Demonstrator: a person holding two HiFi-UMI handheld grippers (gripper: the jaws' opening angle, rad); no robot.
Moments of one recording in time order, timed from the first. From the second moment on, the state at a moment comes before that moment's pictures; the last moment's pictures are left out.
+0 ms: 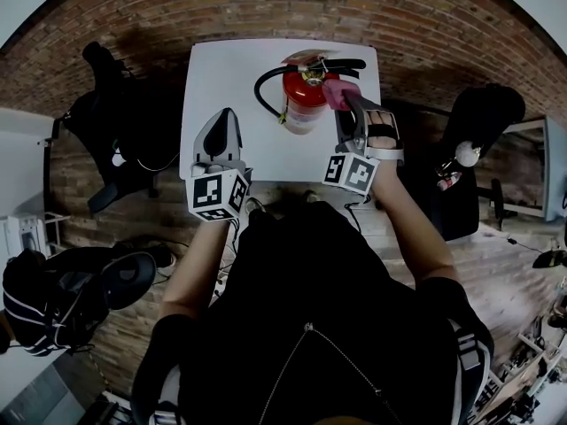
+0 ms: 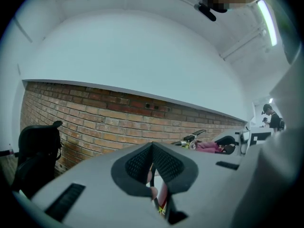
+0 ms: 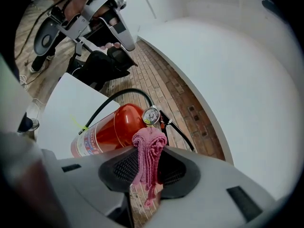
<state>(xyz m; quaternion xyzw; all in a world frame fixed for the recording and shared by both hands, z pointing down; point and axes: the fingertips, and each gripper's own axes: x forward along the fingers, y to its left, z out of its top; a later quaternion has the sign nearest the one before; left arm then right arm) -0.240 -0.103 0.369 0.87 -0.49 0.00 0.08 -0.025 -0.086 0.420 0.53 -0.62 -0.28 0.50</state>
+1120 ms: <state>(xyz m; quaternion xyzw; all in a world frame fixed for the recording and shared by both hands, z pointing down) -0.142 -0.078 0.334 0.87 -0.49 0.00 0.06 0.015 -0.053 0.347 0.54 -0.83 -0.01 0.15</state>
